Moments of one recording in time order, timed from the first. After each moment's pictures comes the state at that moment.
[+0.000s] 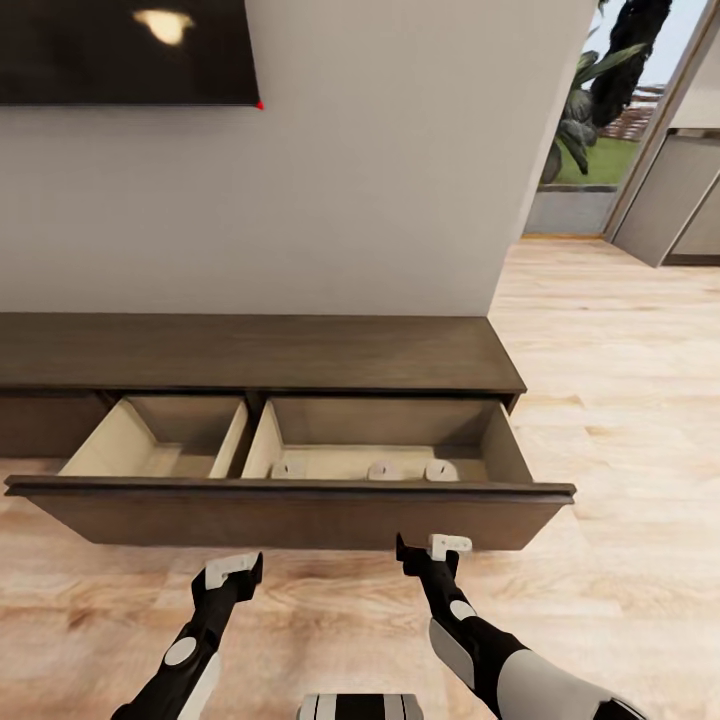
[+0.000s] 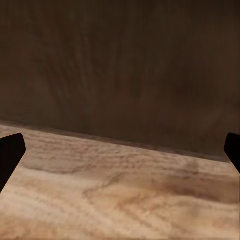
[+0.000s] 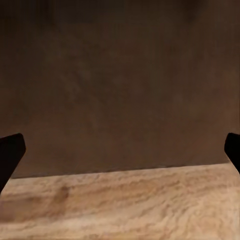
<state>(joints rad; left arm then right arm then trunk) -0.34 0.01 -0.04 -0.75 0.16 -0.21 0.07 -0.67 0.09 0.74 -0.27 -0.76 -0.44 -0.16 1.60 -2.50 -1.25</state>
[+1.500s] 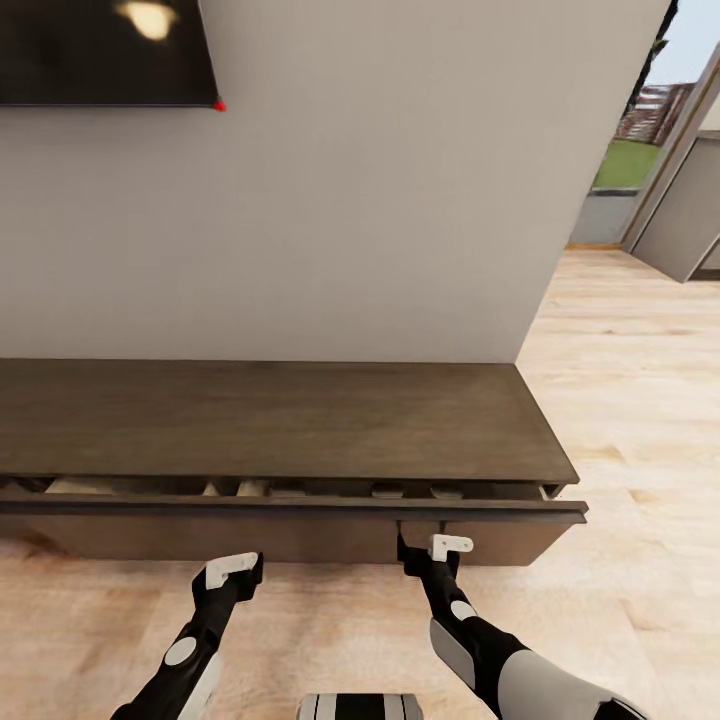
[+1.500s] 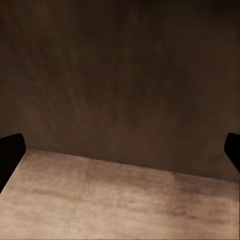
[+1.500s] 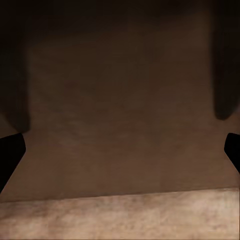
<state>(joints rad) -0.34 0.01 -0.04 -0.75 0.16 -0.21 0.07 -0.67 0.09 0.74 -0.27 -0.76 -0.44 -0.16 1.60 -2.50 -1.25</state>
